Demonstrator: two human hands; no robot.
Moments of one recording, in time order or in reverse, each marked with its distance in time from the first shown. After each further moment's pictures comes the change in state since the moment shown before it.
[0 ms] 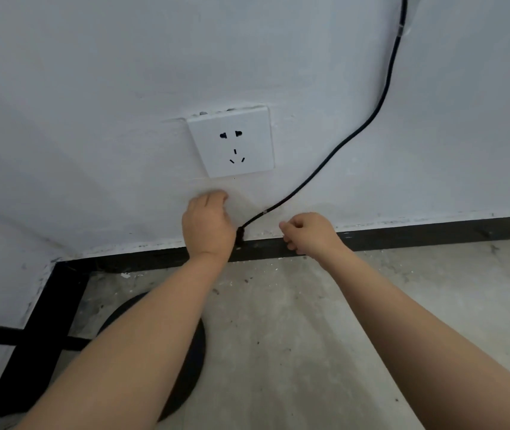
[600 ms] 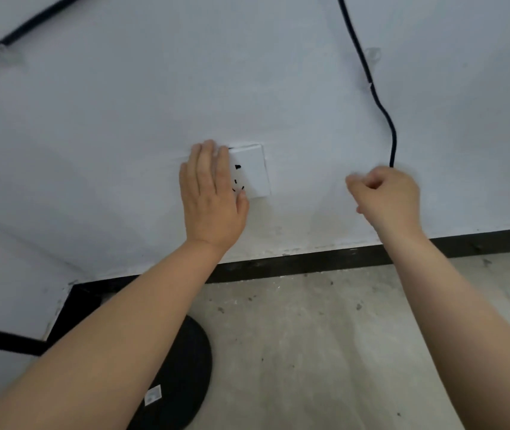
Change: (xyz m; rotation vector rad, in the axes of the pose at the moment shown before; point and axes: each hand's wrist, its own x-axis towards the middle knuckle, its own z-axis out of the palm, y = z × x) left_hand 0.029 0.047 -0.054 0.219 0.179 0.403; right_hand -0.032 -0.029 -0.096 0.088 0.596 -0.235
